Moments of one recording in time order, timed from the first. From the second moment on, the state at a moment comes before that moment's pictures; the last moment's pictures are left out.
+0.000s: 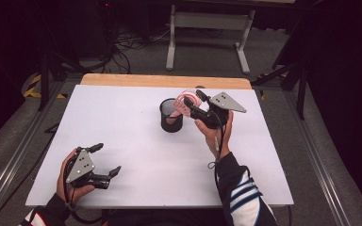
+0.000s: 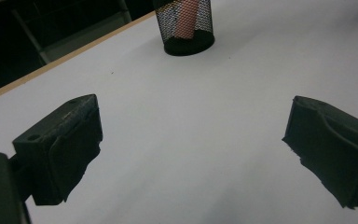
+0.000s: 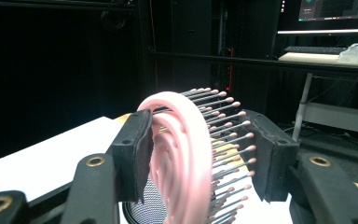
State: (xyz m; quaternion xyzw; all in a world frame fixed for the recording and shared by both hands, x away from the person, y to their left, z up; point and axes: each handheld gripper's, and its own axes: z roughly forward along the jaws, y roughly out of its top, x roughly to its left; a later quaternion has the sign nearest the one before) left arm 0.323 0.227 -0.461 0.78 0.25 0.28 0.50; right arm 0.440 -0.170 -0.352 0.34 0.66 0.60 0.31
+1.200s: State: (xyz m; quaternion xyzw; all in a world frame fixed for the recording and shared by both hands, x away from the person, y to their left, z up) left arm 0.324 0.228 -0.460 0.78 0.25 0.28 0.50; right arm 0.429 -0.180 -0.331 0.32 0.66 0.59 0.33
